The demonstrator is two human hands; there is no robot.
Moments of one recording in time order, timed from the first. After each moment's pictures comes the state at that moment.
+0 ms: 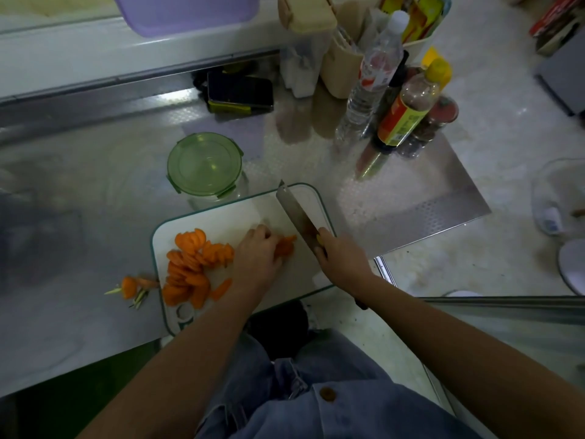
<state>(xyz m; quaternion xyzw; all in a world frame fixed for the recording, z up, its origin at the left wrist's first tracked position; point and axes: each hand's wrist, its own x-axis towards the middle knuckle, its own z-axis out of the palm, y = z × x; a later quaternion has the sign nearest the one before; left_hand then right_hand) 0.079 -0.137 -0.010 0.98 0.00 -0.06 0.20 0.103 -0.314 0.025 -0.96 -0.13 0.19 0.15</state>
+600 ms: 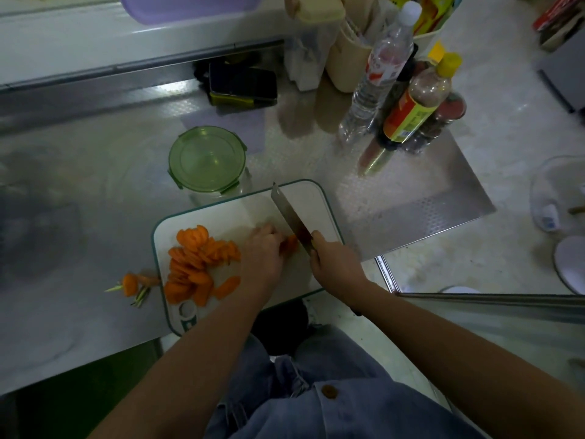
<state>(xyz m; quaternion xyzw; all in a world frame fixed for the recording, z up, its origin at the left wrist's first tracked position) 0.084 -0.141 -0.013 0.96 0.05 -0.07 0.28 0.091 -0.295 0.016 -0.96 -0.15 0.19 0.13</state>
